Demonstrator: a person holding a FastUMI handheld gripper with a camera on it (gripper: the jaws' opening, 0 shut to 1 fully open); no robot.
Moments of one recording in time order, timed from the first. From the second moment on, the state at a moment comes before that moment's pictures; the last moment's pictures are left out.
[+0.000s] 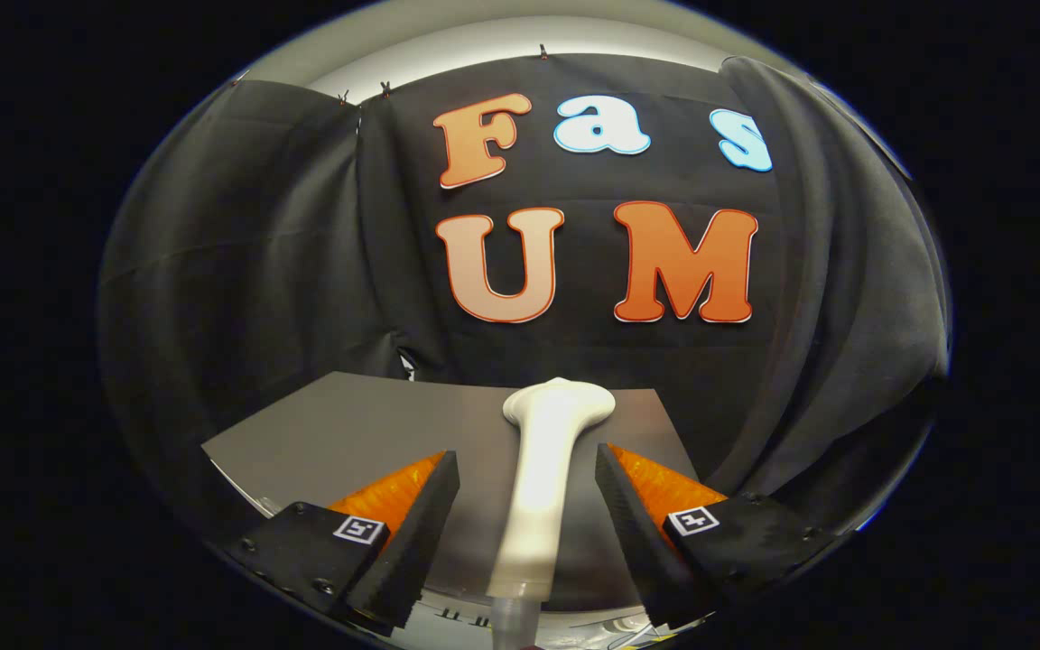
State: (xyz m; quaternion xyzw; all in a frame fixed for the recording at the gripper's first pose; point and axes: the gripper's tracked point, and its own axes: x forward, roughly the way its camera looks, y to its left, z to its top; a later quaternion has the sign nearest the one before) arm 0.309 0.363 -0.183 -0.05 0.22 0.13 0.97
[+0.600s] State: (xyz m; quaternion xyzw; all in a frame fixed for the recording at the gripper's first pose) arm 0.320 0.360 -0.231 -0.08 0.27 0.10 0.95
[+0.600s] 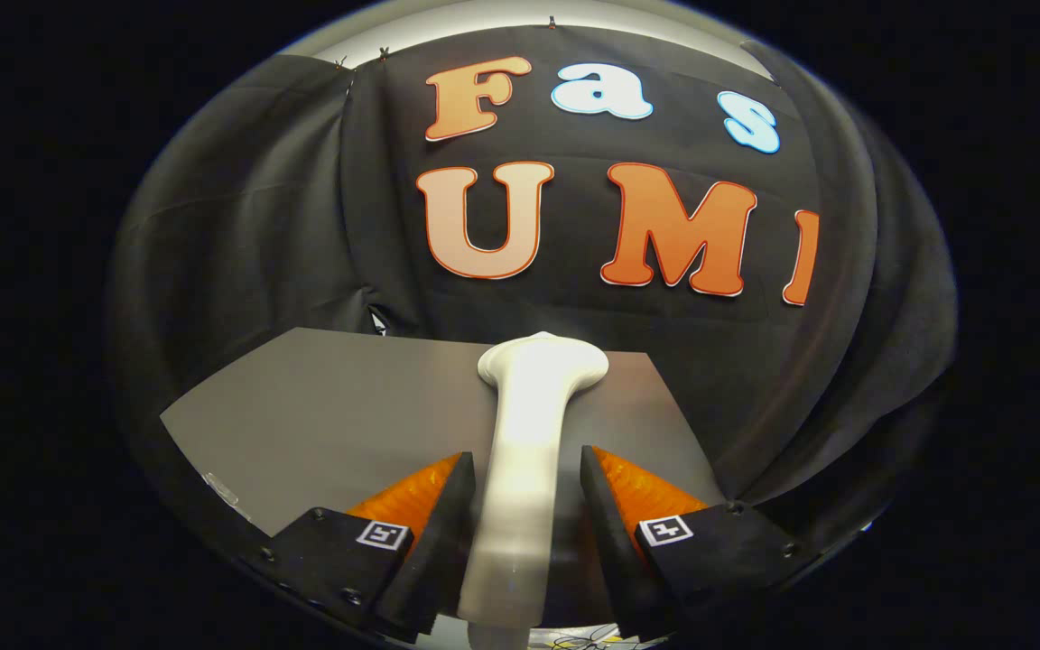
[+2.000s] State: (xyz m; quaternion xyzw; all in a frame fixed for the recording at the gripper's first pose) arm 0.240 0.354 -0.139 -0.05 0.19 0.19 0.96
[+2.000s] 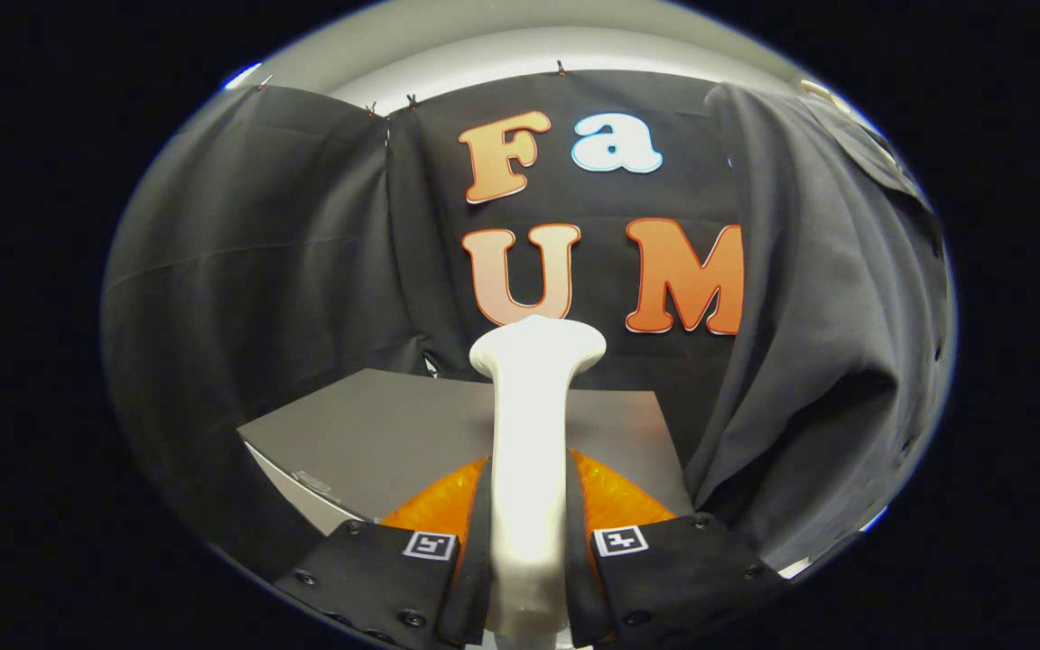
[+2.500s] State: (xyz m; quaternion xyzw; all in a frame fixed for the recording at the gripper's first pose) arm 0.162 0.292 -0.056 -0.03 0.10 0.19 0.98
